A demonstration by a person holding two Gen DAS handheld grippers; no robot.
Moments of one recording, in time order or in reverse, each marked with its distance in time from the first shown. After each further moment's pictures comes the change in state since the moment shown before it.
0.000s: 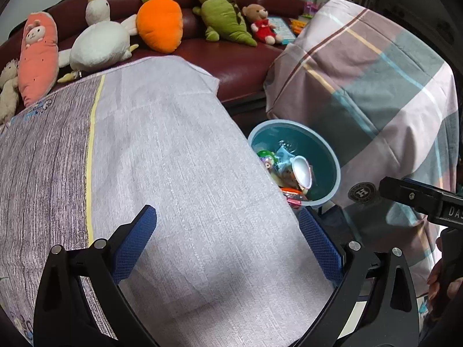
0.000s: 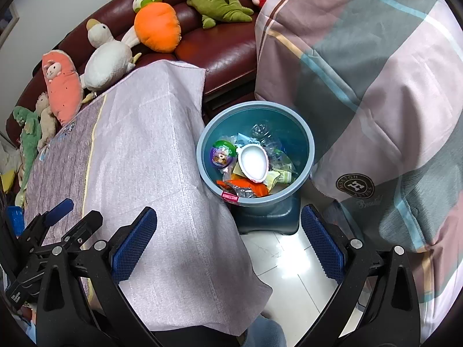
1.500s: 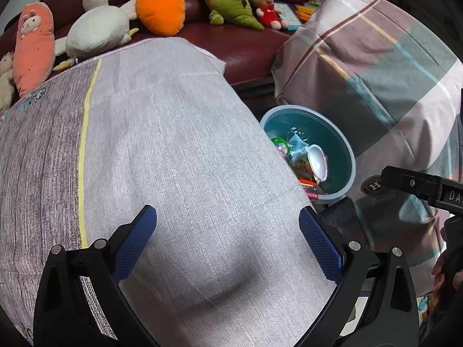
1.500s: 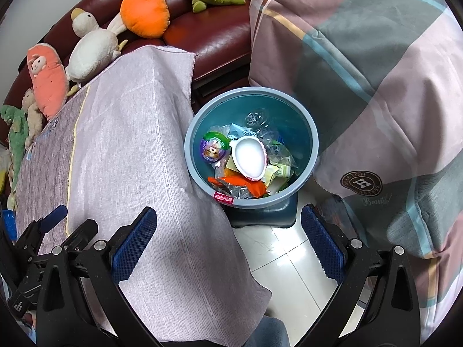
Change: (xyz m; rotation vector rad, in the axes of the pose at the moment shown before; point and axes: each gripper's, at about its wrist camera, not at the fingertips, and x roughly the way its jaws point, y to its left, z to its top) left arm 0.033 0.007 -0.001 -0.013 0.070 0.007; right arm 0.040 0.002 0.013 0.016 0.072 -0.044
